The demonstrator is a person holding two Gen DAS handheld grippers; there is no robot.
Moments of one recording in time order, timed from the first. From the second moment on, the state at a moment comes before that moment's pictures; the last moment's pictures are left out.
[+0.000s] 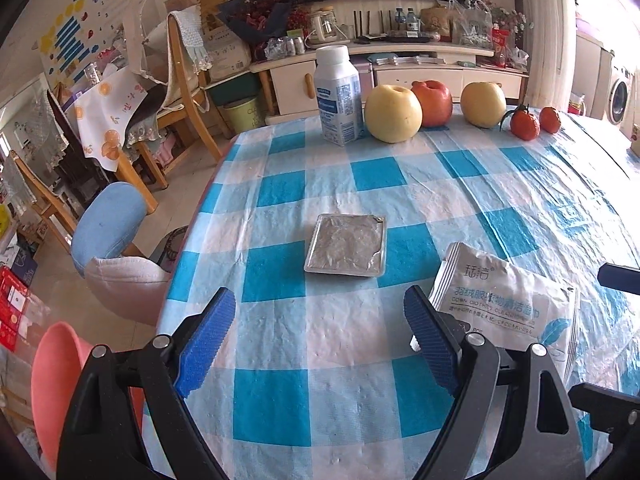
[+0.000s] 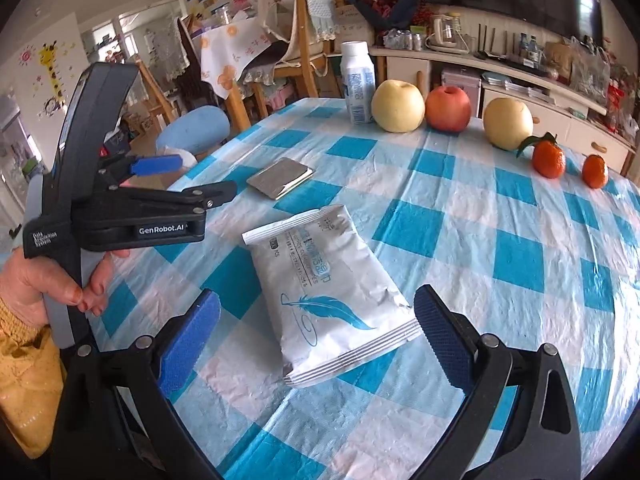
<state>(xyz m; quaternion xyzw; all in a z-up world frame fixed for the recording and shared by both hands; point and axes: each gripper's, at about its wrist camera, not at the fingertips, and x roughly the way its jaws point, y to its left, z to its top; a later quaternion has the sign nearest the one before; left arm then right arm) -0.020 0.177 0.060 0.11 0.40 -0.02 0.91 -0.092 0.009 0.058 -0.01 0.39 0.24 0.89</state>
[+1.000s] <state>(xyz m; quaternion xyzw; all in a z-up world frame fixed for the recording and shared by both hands) 0.083 0.177 0.006 0.05 0.47 -0.09 0.88 -0.044 0.024 0.024 -0.07 0.44 0.28 0.85</state>
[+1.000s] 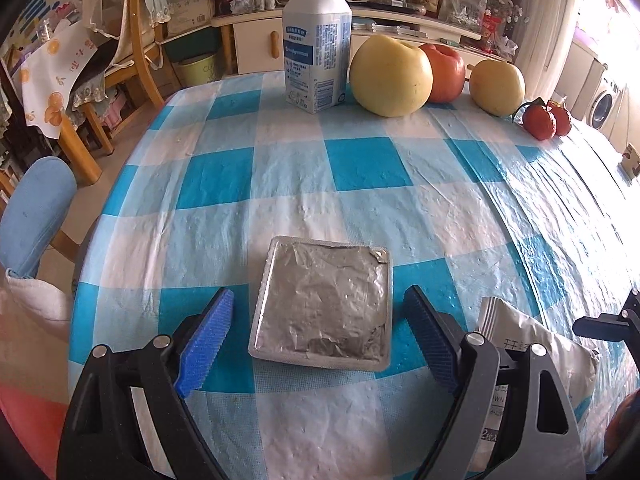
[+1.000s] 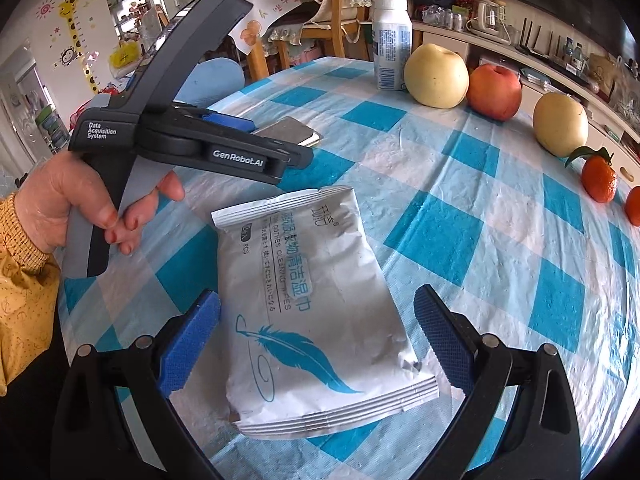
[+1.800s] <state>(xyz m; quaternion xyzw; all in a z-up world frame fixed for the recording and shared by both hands) 0.061 0.191 0.020 -0.03 0.44 -0.11 0.89 -0.044 0.025 0.019 -0.08 0.44 0.27 0.85</state>
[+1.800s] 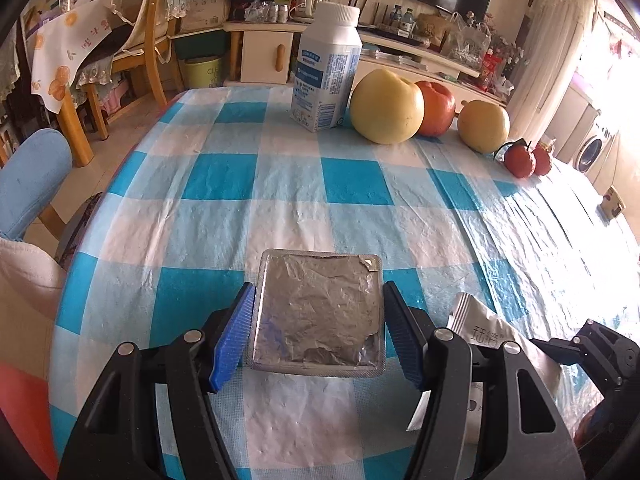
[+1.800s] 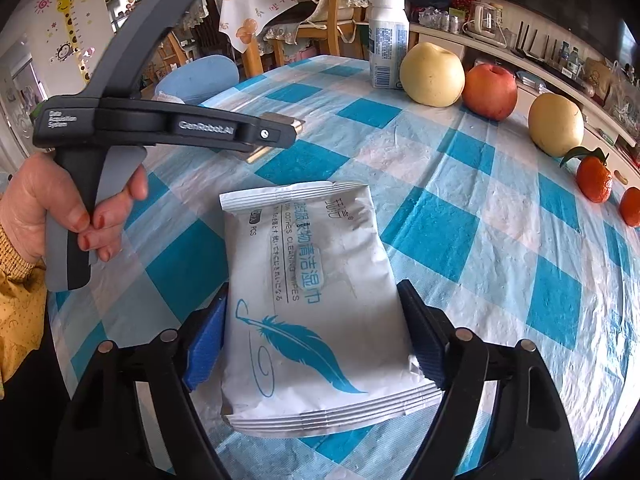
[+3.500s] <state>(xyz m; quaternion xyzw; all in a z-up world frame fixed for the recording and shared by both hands) -0.085 0.272 0.140 -0.04 0.21 -0.07 0.97 -0.095 0.047 0.061 -0.09 0.37 0.20 0.90</state>
